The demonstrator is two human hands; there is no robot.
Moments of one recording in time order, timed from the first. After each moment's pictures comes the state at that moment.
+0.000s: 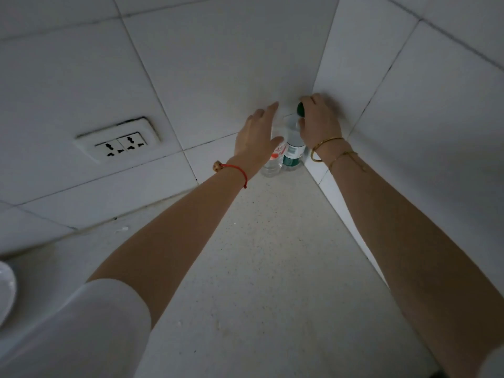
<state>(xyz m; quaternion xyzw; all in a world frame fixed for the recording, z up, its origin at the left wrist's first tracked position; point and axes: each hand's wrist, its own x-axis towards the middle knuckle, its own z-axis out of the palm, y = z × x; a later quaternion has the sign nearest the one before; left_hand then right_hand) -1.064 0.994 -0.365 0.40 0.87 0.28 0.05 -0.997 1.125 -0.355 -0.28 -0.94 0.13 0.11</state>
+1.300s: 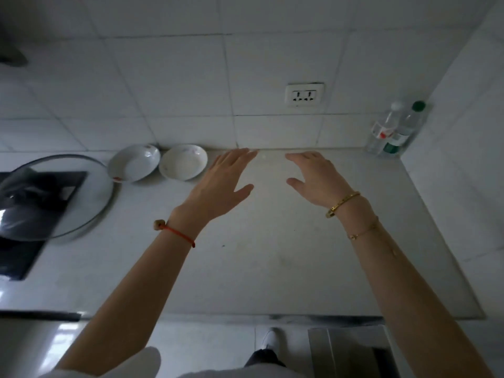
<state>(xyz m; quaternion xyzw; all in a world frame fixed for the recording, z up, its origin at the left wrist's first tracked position) -0.823 0.482 -0.265 0.34 0.92 0.18 -0.03 -0.787 0.705 -0.262 0.02 -0.98 0.18 -0.01</state>
